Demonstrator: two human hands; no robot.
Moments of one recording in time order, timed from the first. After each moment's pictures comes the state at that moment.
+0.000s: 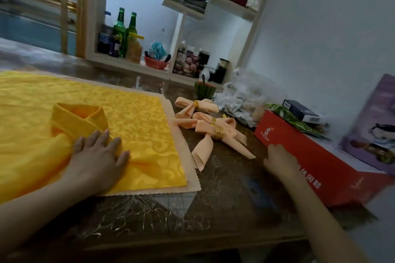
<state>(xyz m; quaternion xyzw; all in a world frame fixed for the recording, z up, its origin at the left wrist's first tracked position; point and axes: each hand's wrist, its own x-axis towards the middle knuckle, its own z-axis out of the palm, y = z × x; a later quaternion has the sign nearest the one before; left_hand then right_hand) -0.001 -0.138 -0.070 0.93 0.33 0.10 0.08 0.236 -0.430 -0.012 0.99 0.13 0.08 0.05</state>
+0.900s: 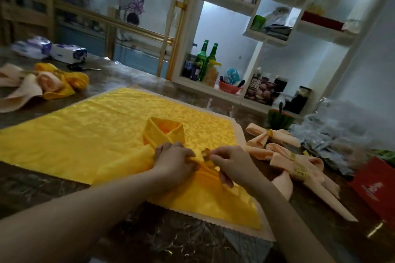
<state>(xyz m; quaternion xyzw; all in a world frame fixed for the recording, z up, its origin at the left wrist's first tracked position) 0.012 -0.112 -0.054 0.90 0.34 0.19 0.21 0.125 -0.221 -0.015 0.77 0.52 -0.14 -0.35</state>
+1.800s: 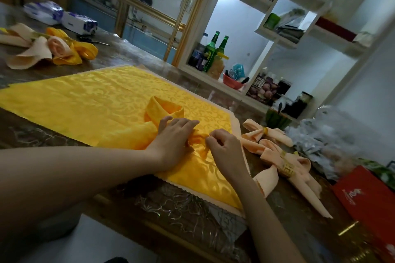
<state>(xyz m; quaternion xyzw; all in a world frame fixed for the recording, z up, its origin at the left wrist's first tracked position) -0.003 -0.132 -0.059 0.91 0.28 0.26 0.14 0.107 -0.222 -0.033 0.73 0.56 0.00 -0.40</state>
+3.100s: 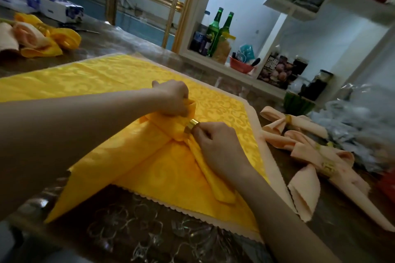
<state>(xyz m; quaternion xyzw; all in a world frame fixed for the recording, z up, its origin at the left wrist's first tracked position) 0.036 -0.021 -0.021 0.92 0.36 0.12 0.11 0.101 -0.168 -0.048 0.76 0.57 -0.03 -0.31</state>
